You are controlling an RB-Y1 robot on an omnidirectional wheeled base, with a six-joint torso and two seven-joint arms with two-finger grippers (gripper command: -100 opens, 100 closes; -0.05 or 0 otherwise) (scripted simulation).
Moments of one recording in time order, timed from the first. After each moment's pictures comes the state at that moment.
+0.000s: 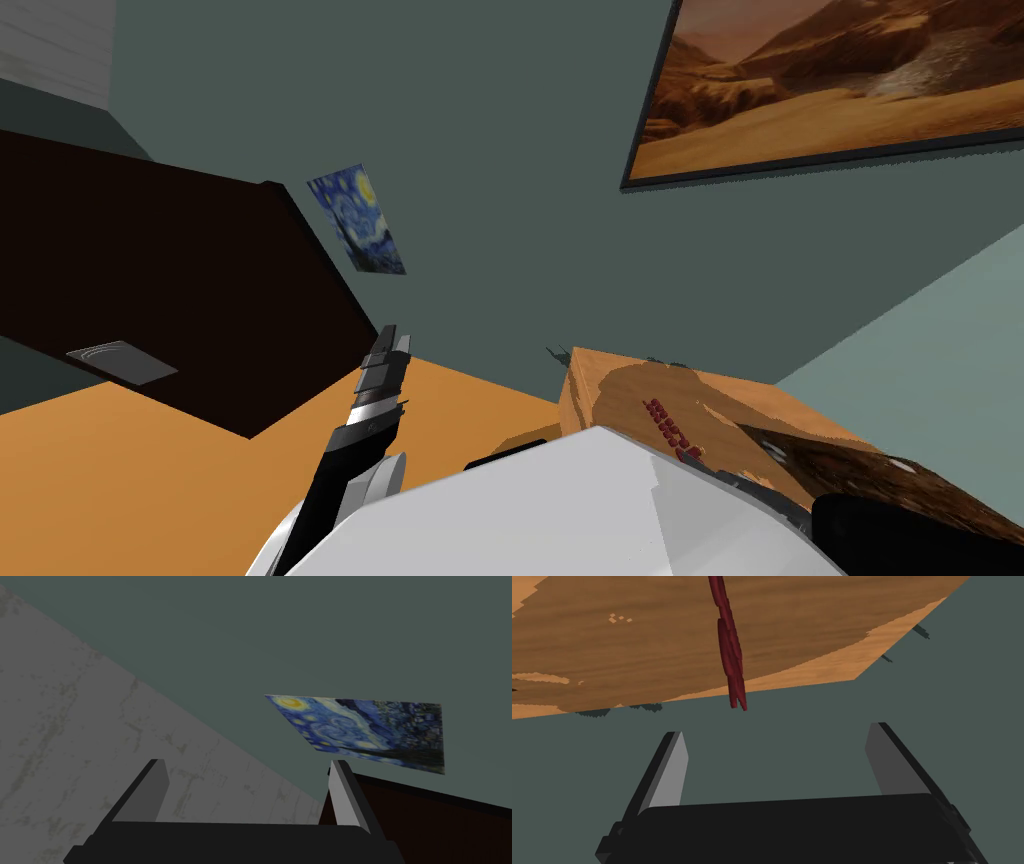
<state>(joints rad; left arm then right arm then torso) 0.52 -0.01 -0.01 -2.25 -0.12 -0.41 -0.07 1.39 -0.72 -0.27 -1.98 0.46 -0.09 0.05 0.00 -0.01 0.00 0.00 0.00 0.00</state>
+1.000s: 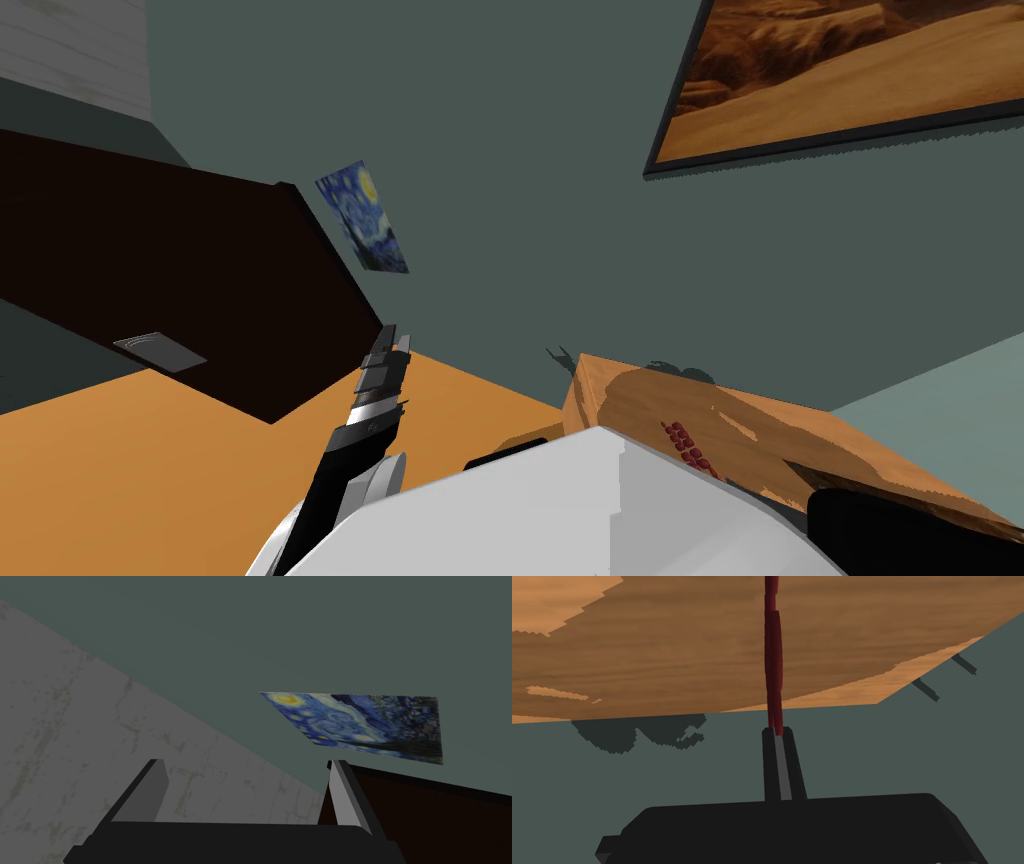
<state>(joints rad) 0.52 -0.01 -0.01 -2.25 -0.12 -0.41 -0.07 1.35 -0.74 -0.25 -1.87 0.47 -0.08 0.05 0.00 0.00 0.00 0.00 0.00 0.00</state>
